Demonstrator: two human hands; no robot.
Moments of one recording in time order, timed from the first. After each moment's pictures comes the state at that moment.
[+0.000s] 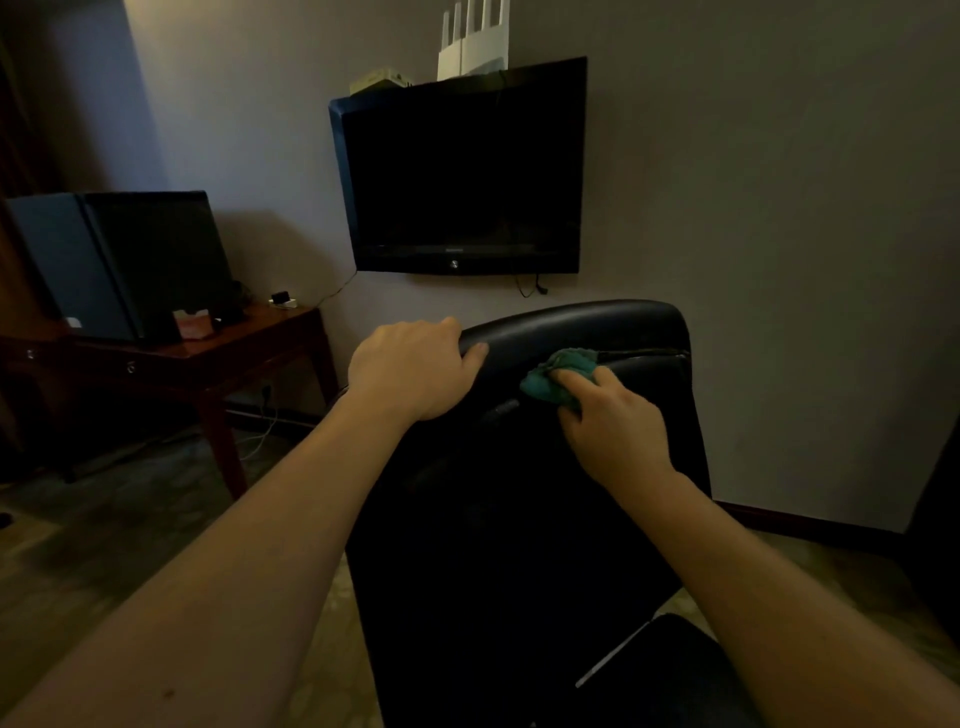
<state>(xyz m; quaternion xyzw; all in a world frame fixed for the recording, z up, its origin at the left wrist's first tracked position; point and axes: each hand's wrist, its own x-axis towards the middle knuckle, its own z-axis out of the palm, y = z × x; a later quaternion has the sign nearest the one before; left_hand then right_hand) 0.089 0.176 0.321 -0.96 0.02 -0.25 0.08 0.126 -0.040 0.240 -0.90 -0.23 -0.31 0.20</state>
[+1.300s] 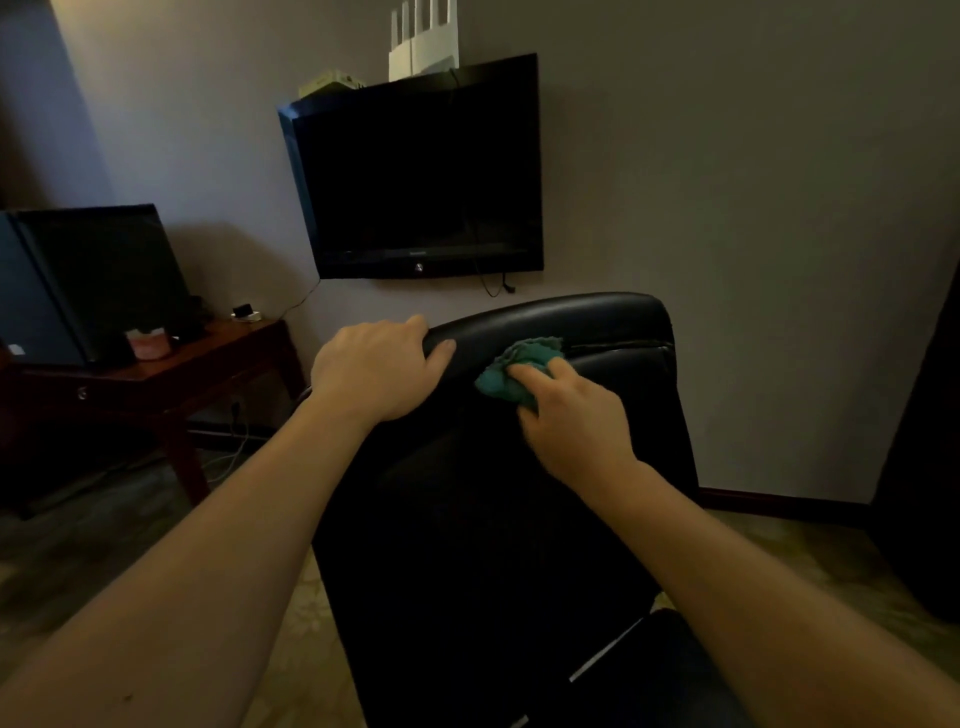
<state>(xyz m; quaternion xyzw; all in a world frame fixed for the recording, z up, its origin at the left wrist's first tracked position) 0.111 0.162 0.319 -0.96 0.02 -0.27 0.09 0.127 -0.039 0.243 -0.91 -0.21 -0.33 0.16</state>
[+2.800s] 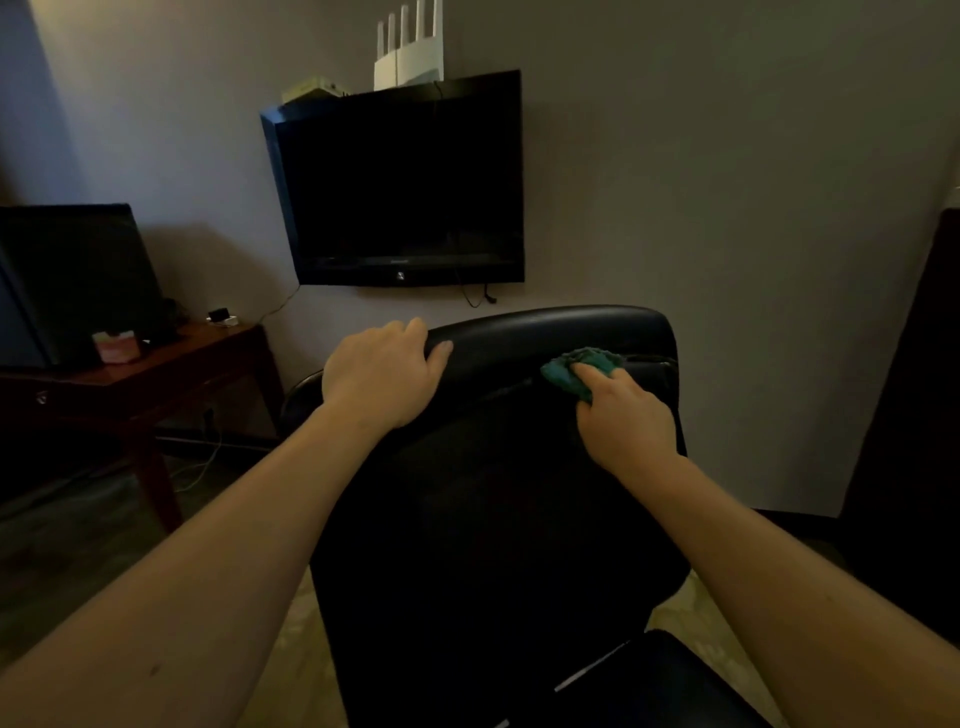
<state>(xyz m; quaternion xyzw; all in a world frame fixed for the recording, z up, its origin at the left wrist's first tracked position) 0.141 0.135 0.304 -0.94 0.00 -0.33 0.08 0.167 -0.111 0.240 -0.94 -0.09 -0.27 0.18</state>
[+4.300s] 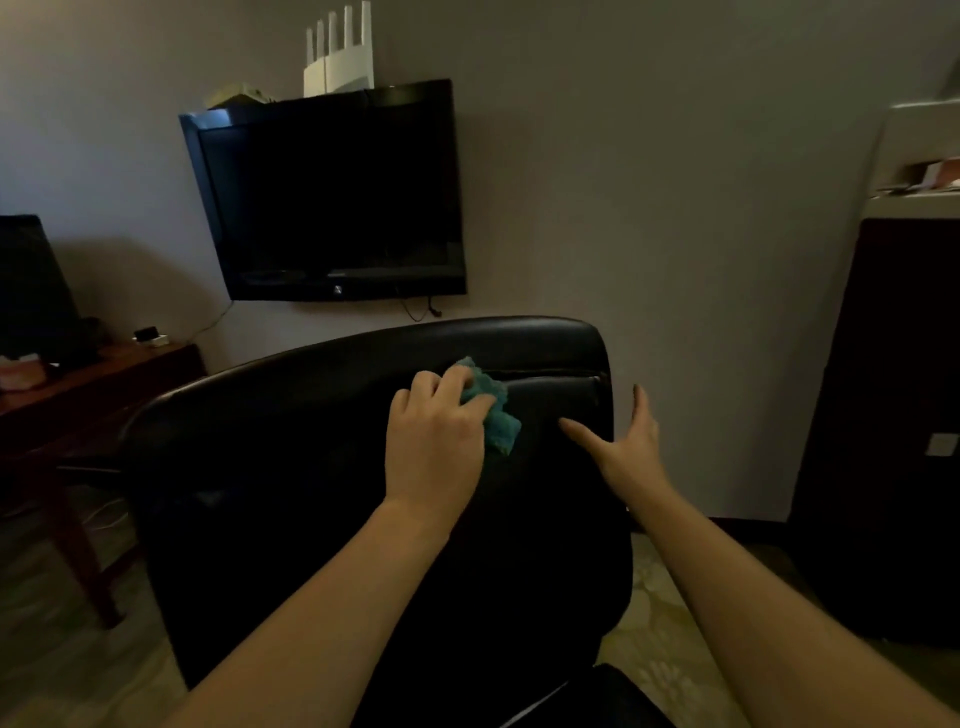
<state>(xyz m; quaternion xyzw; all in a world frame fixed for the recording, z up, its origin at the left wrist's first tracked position) 0.168 -0.018 0.231 -0.88 0.09 -0.47 0.03 0.228 -0.229 0.187 -0.78 0.01 -0.13 0.62</state>
